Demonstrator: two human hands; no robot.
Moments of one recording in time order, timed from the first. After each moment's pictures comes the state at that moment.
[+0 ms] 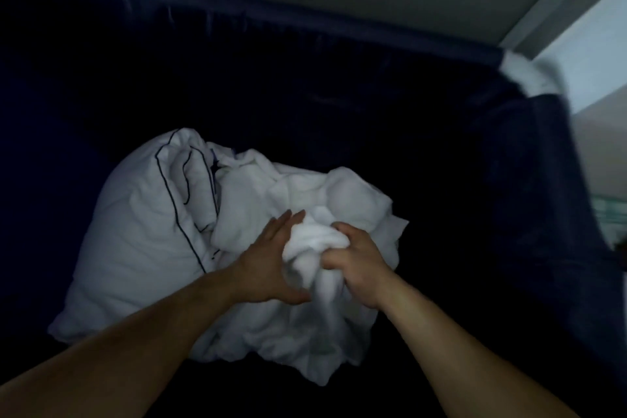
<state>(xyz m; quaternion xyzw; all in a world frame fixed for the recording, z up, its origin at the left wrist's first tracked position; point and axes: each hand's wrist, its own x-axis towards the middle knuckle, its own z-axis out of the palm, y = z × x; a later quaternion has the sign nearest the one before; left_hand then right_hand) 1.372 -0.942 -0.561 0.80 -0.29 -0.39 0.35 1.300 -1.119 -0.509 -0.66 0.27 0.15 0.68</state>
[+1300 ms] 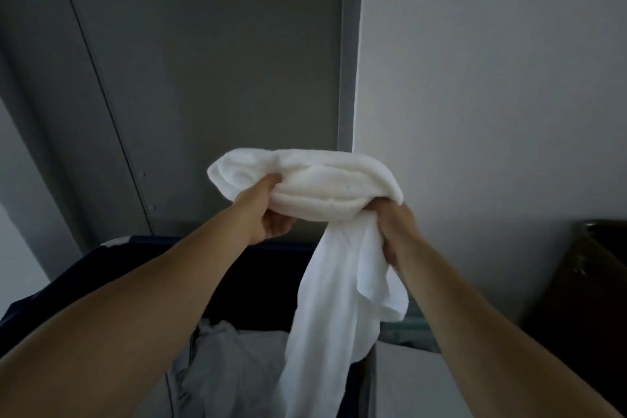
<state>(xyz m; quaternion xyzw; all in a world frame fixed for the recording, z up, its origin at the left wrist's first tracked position) 1.184 -1.131 -0.010 0.63 0.06 -0.23 0.74 1.096 -1.326 -0.056 -0.58 0.25 -0.23 0.74</state>
